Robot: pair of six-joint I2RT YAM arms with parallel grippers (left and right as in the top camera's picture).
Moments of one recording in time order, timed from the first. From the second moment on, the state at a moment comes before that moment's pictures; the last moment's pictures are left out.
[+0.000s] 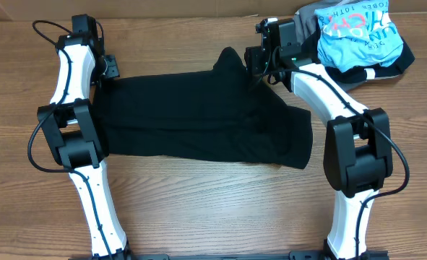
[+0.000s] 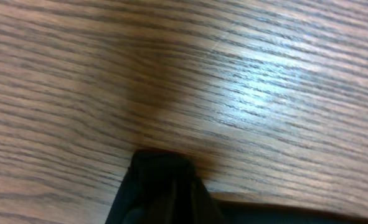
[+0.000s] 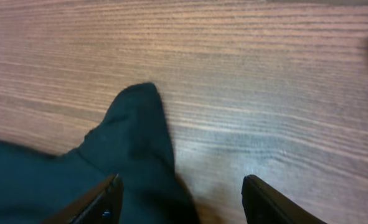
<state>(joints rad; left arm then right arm) 0.17 2.55 2.24 -1.00 -0.05 -0.11 0.26 2.16 1.66 -0.31 -0.09 0.12</state>
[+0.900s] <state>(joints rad) 0.17 2.55 2.25 -1.03 -0.05 -0.15 0.35 2.34 1.66 -0.07 -0.09 0.16</state>
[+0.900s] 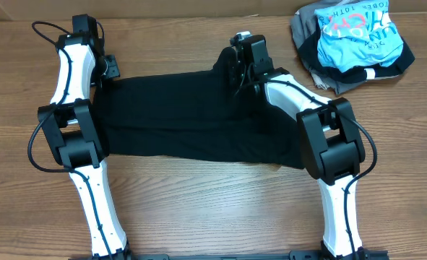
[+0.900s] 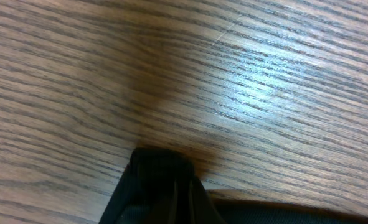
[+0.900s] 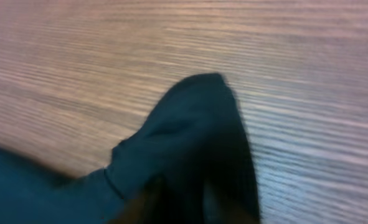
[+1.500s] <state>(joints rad) 0.17 2.56 2.40 -1.29 -0.05 -0.15 0.30 2.37 2.29 -0.94 -0.10 0.17</state>
